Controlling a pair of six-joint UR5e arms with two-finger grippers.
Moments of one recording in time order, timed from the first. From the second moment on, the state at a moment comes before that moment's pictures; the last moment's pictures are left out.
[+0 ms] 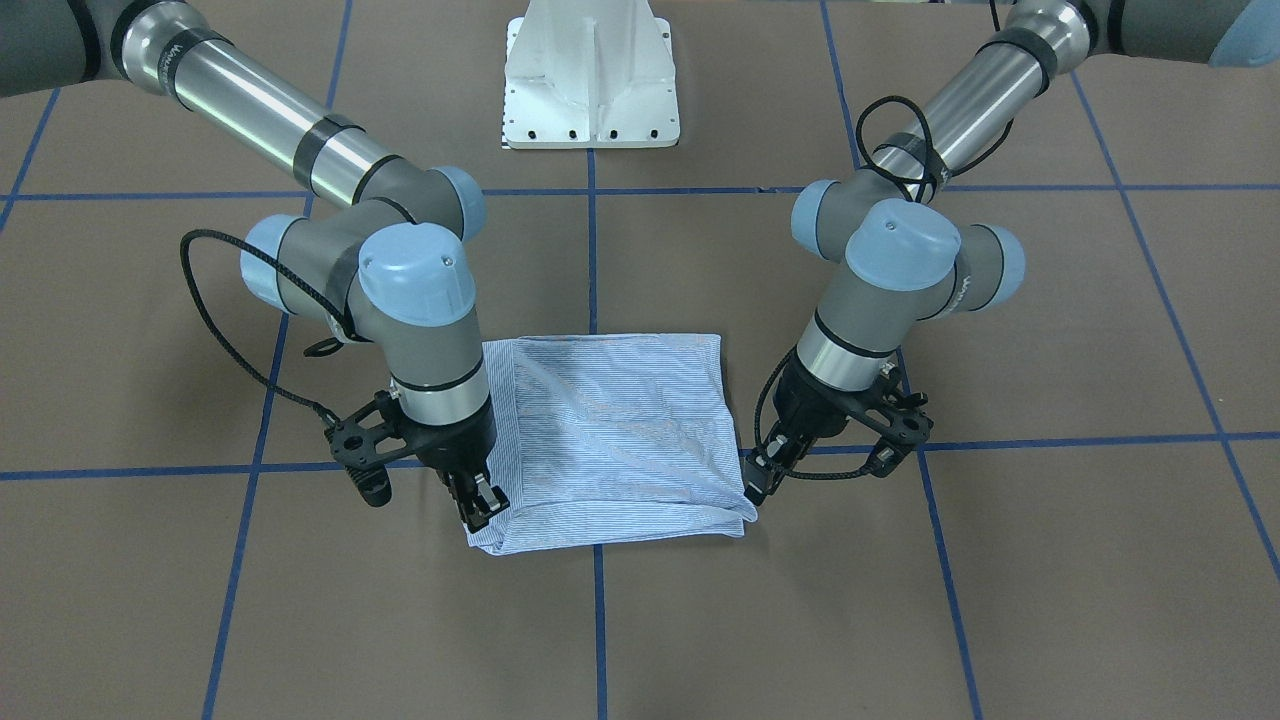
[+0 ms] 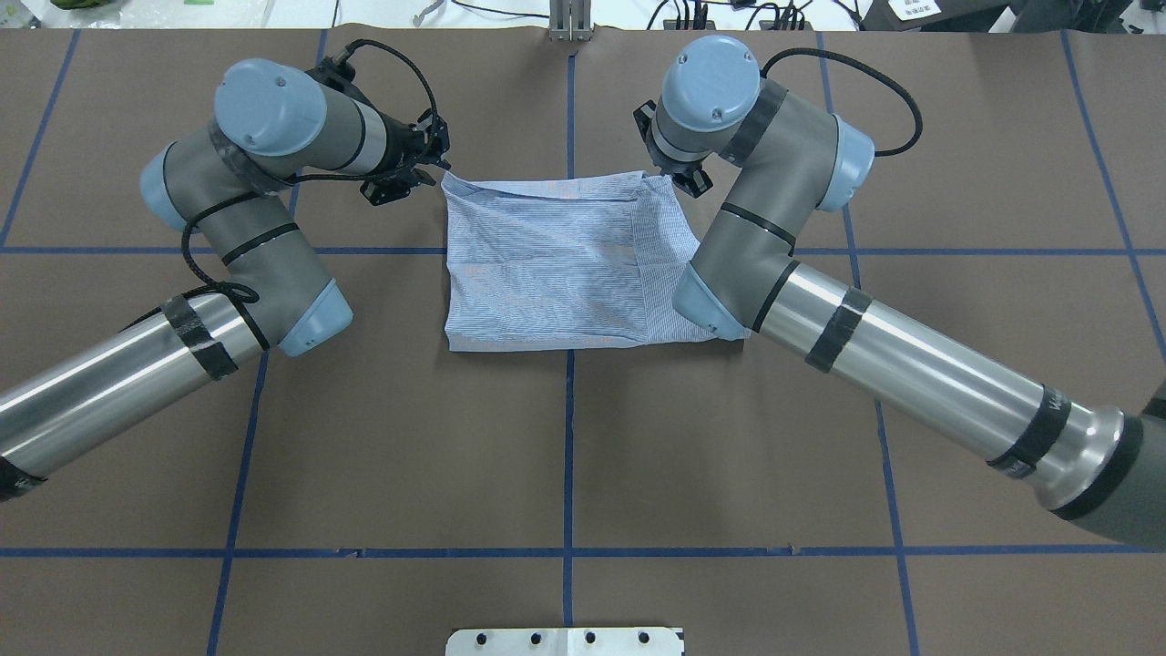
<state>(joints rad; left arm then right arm) -0.79 -2.27 -1.24 -2.31 -1.82 -1.83 0.75 -0.70 1.15 -1.19 1.71 1.96</state>
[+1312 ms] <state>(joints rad) -1.07 -1.82 -1.64 -2.32 -2.09 -0.95 1.22 -1.12 1.42 -1.25 2.26 0.96</state>
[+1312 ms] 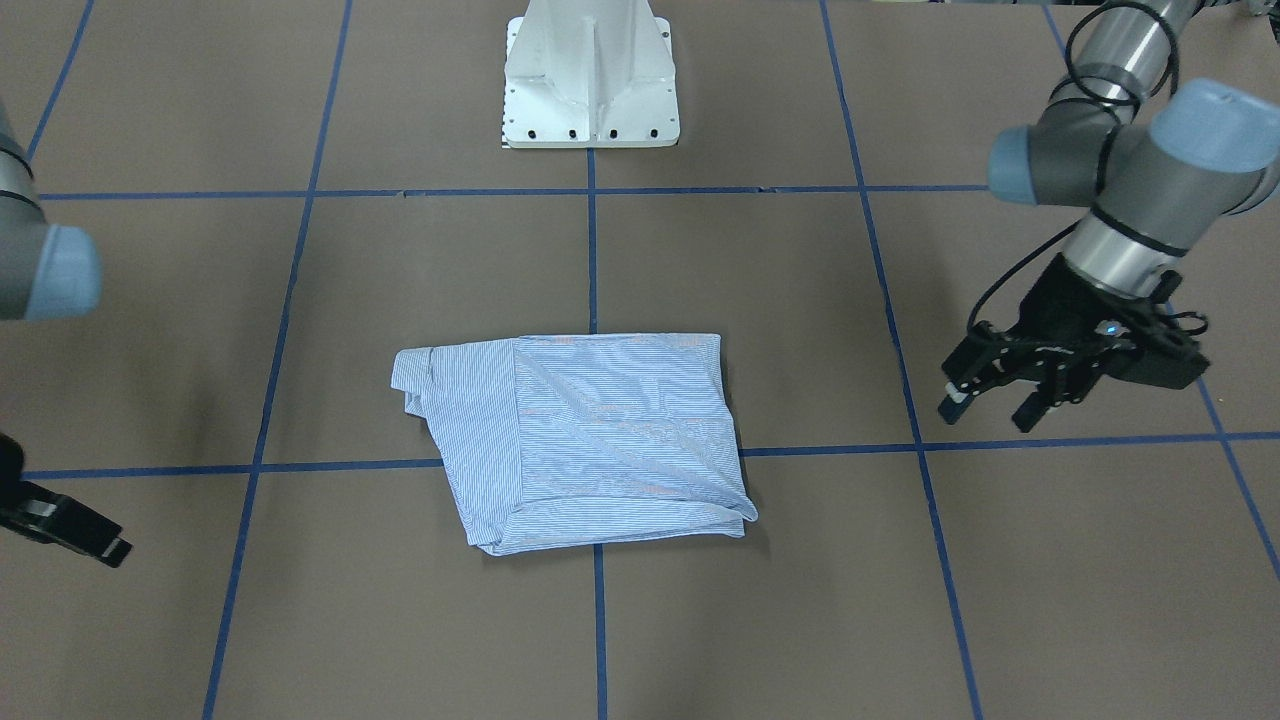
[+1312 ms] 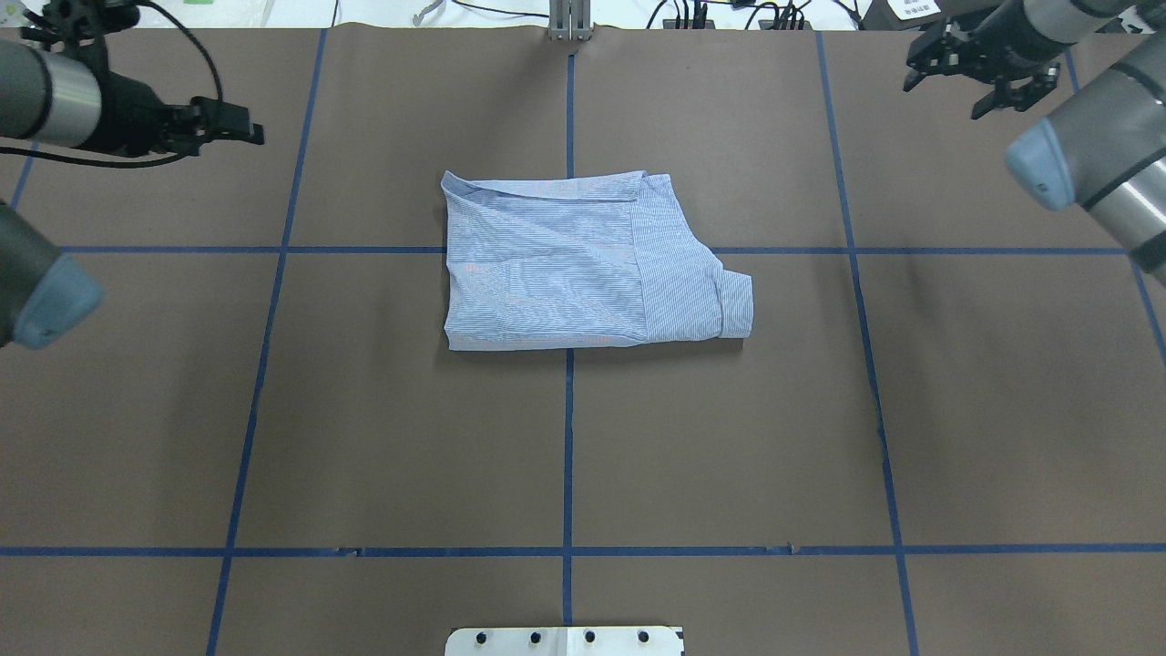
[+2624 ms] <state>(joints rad) -1.58 -1.58 -1.66 -1.77 -2.37 0.23 1.49 -1.66 1.77 -1.67 2.35 0.01</state>
